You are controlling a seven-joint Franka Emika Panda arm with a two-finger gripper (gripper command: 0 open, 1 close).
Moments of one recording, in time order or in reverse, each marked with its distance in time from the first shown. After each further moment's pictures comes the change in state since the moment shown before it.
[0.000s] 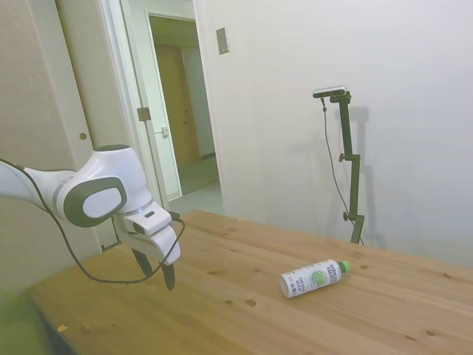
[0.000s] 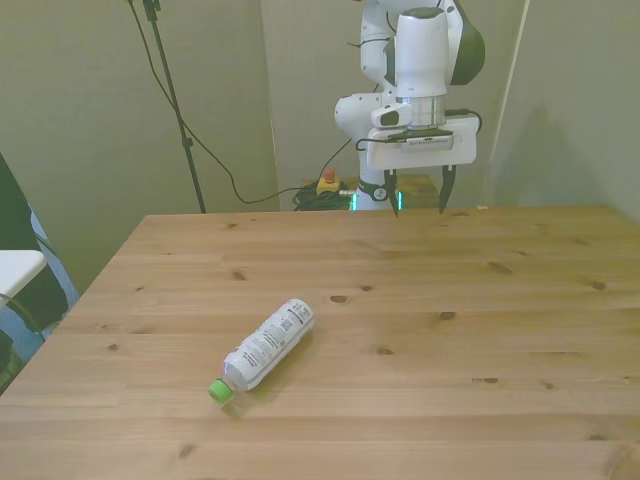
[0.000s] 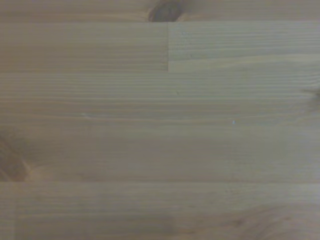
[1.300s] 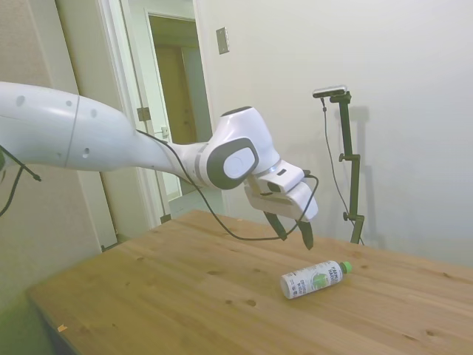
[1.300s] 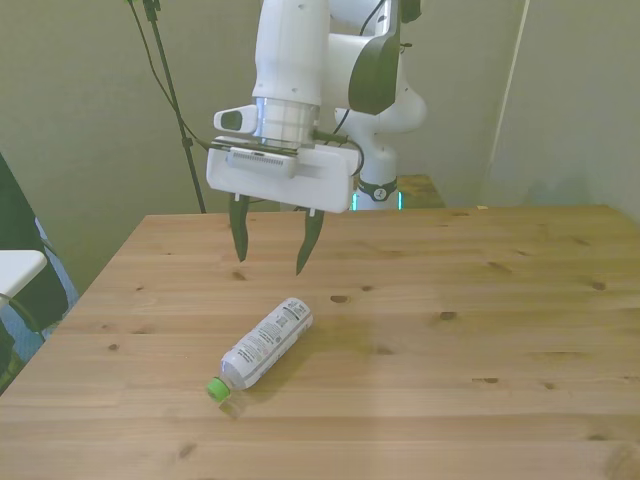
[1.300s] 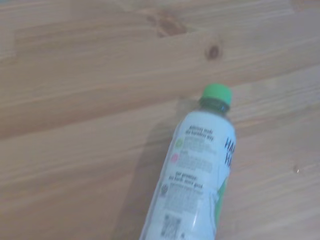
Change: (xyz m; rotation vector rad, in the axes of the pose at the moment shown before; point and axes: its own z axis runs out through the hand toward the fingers) arm 0.315 0.009 -0.028 -0.003 0.301 0.275
